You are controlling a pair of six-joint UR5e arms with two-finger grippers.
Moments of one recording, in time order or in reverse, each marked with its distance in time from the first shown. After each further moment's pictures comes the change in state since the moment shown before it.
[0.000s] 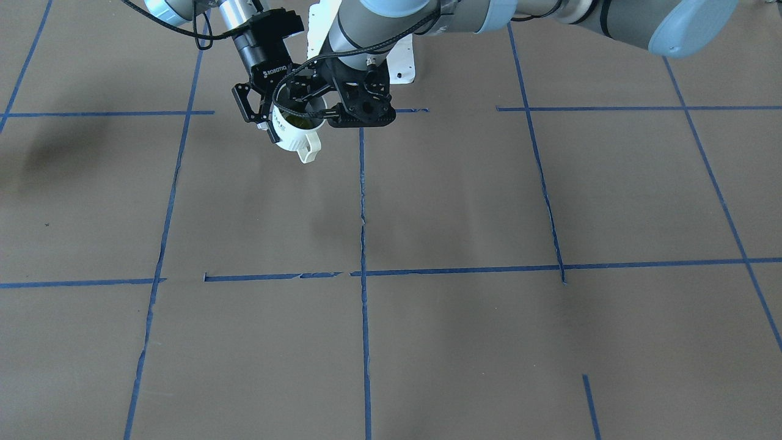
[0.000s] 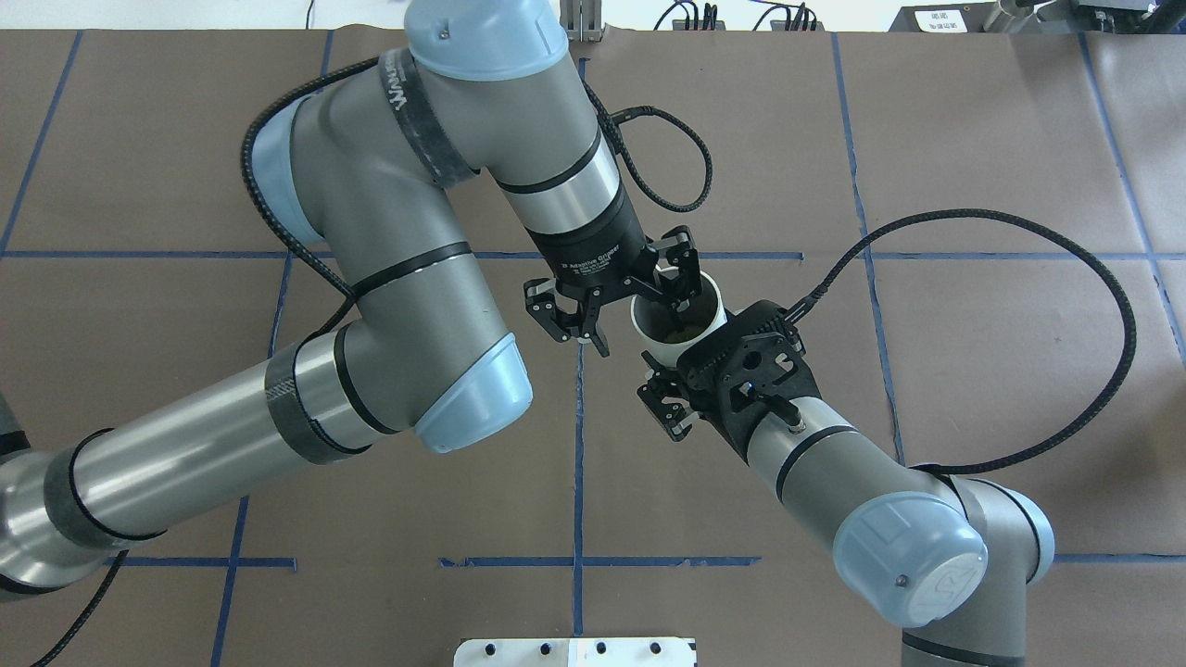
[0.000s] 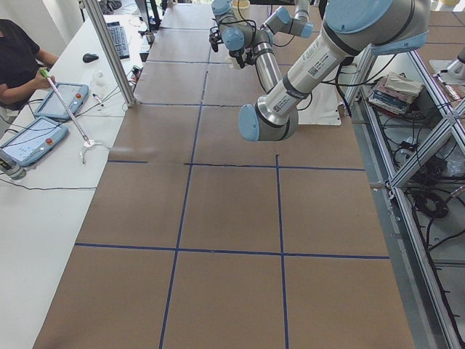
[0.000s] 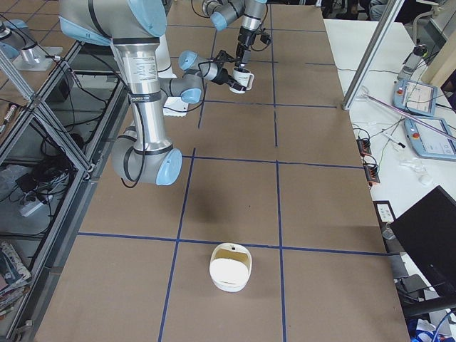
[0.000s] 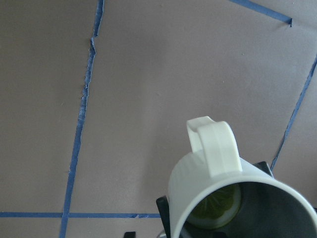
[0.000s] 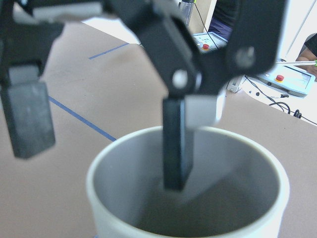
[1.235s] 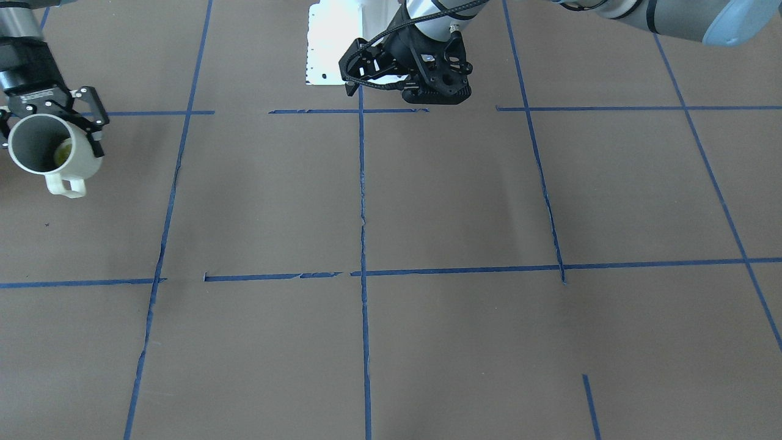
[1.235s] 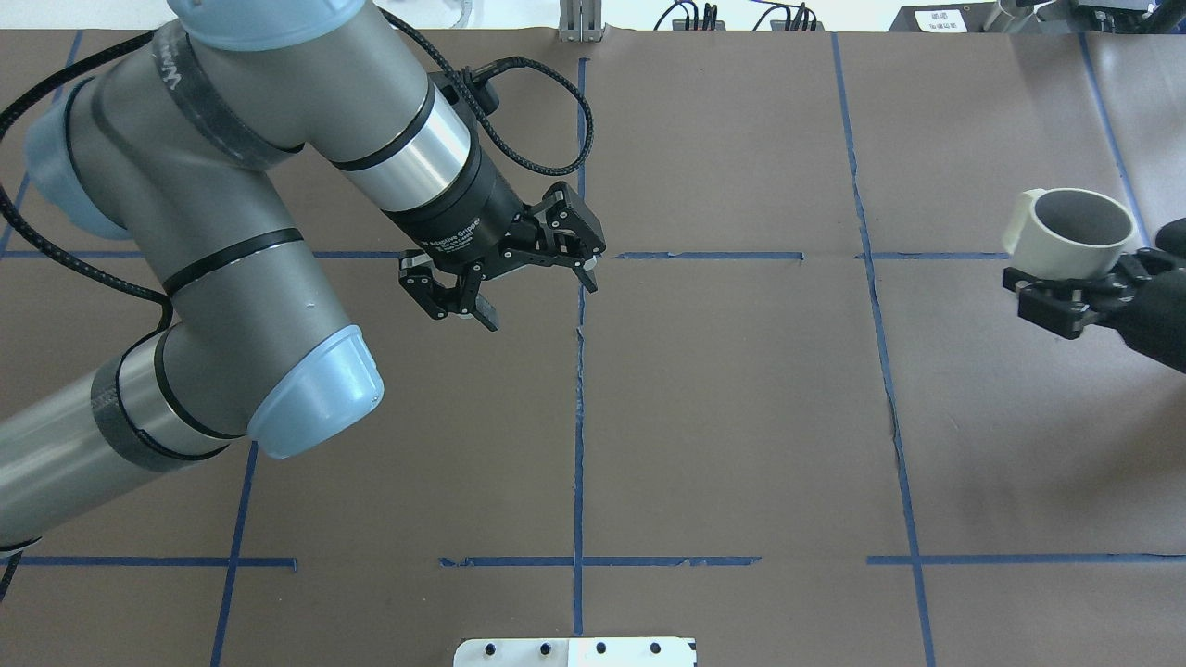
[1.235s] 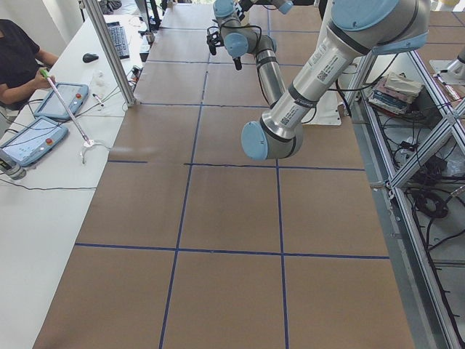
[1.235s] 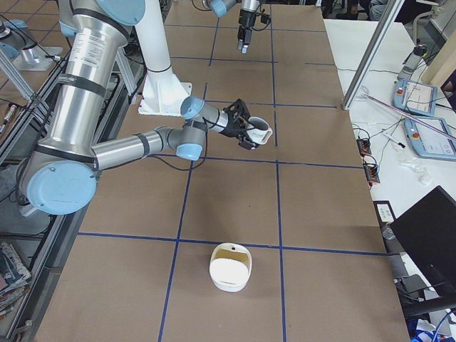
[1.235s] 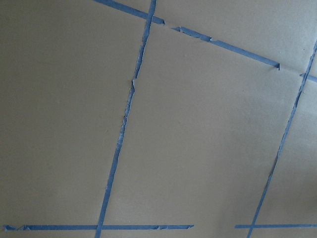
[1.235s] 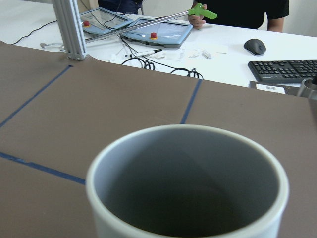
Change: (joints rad) left arm -0.059 0.160 -0.201 0.013 0.008 -0.003; right arm 0.539 -0.627 -0.056 0.627 0.499 0.196
